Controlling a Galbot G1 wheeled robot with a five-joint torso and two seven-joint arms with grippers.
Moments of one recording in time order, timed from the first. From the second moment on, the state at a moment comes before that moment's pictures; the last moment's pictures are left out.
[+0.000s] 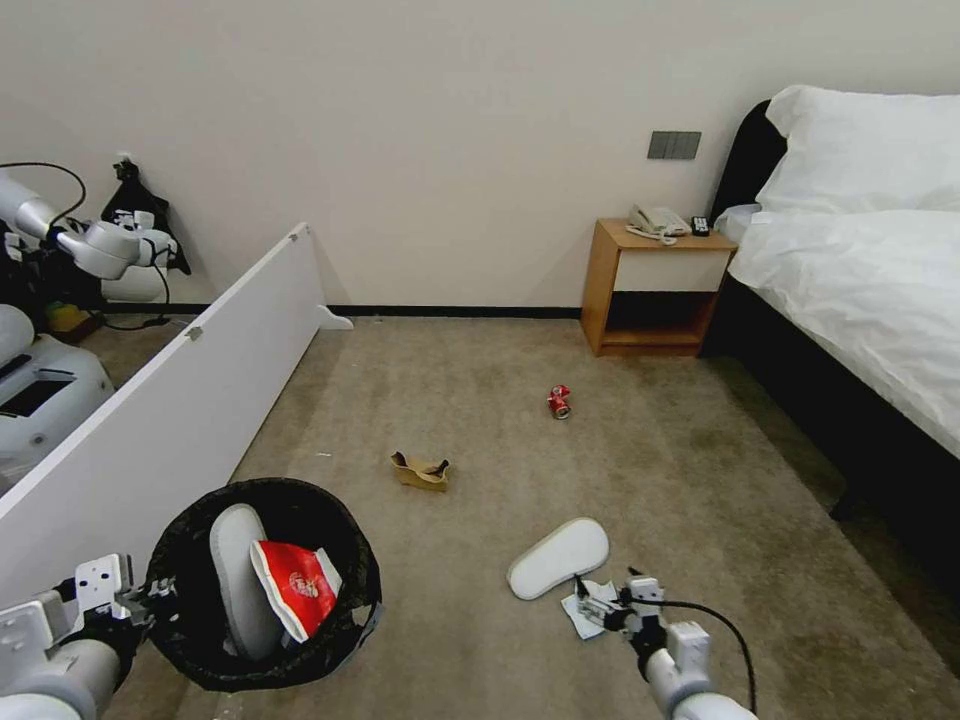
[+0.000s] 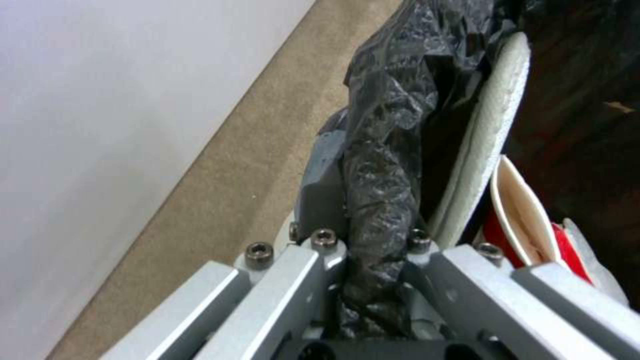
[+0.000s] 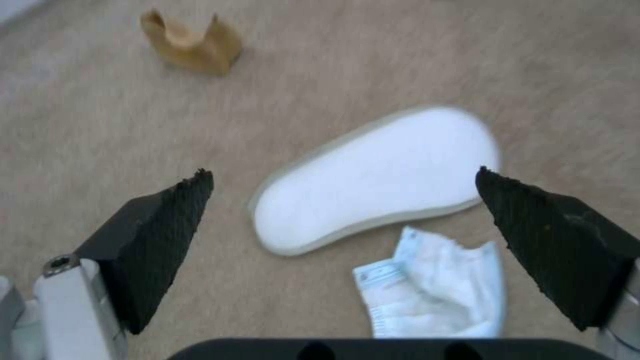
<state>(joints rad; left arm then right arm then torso) 1.62 -1.16 -0.96 -2.29 -0.90 0.74 -0.42 -1.23 1.22 0.23 1.57 0.41 -0.19 0.05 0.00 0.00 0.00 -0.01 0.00</state>
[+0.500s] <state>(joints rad) 1.60 -1.15 -0.96 -2.28 -0.91 0.74 -0.42 -1.15 1.26 0.21 1.37 0.35 -0.24 0.08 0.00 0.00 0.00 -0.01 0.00</state>
